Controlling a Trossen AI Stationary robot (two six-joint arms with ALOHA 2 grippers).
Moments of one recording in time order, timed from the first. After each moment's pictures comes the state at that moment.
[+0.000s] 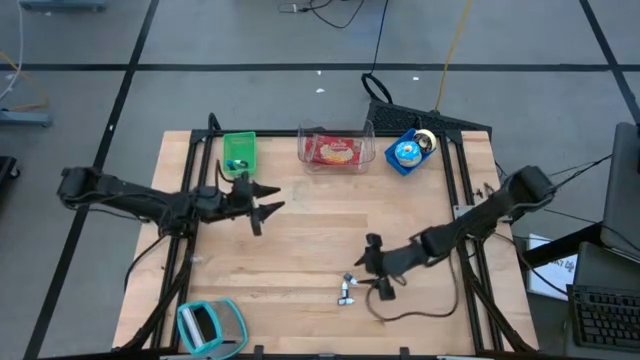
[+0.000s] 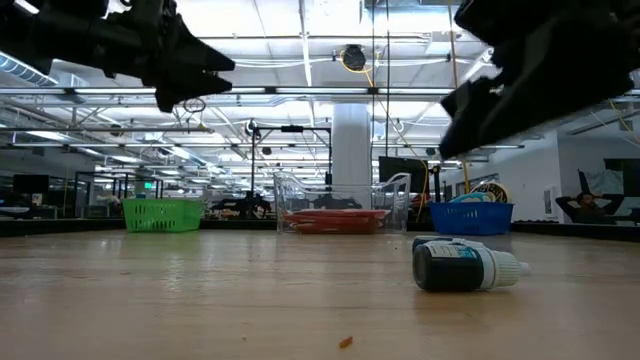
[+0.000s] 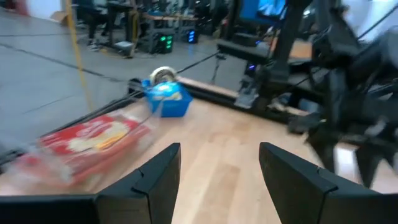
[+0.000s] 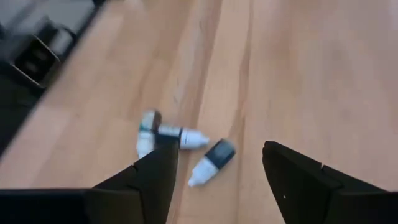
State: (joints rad) left arm -0.07 0.93 0.32 0.54 -0.34 -0.22; right arm 0.45 1.49 0.67 0.17 0.16 0.24
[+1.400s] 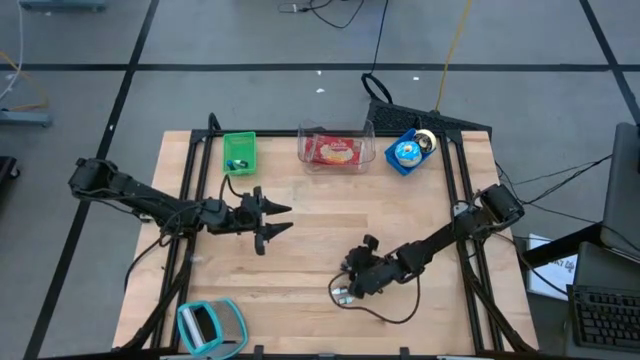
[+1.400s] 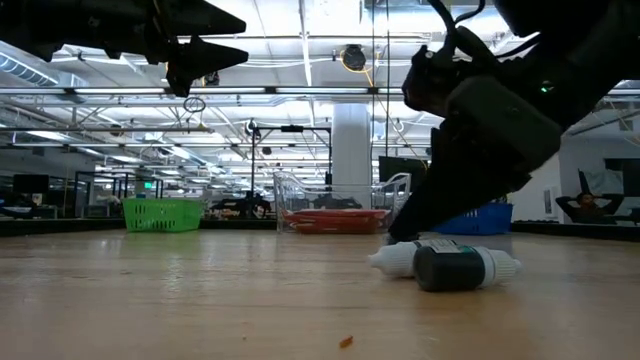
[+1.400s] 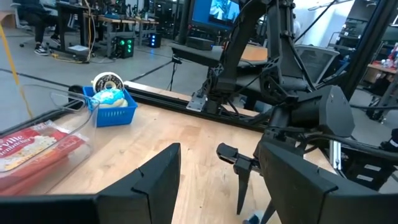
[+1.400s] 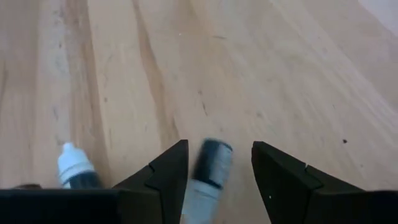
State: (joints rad) left arm -0.24 1.11 0.39 0.71 -0.34 -0.22; right arm 0.48 1.84 0.86 0.11 0.50 0.66
